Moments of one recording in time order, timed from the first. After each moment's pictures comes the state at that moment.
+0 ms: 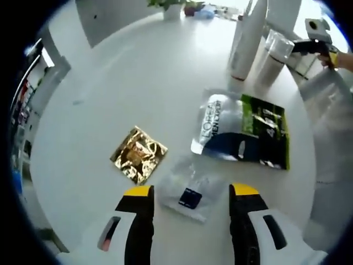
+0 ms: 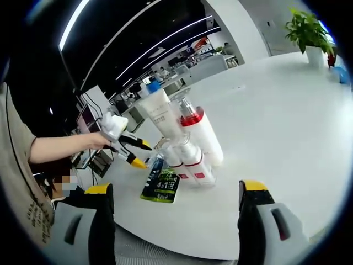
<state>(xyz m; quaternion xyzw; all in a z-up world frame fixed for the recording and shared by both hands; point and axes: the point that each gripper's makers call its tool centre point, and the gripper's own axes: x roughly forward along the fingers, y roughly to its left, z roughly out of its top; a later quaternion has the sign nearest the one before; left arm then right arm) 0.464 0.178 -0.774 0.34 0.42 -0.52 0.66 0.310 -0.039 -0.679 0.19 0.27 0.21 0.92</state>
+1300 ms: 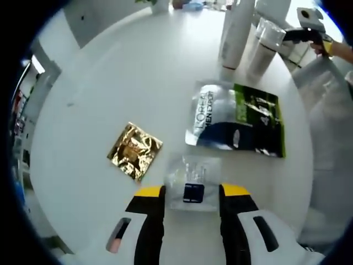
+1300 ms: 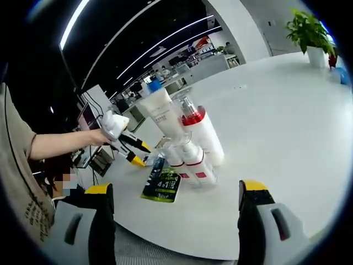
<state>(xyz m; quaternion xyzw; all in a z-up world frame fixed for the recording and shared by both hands) 0.454 0.188 -0.767 0.36 0.43 -0.53 0.64 0.309 -0.037 -0.679 0.19 0.27 0.22 0.92</state>
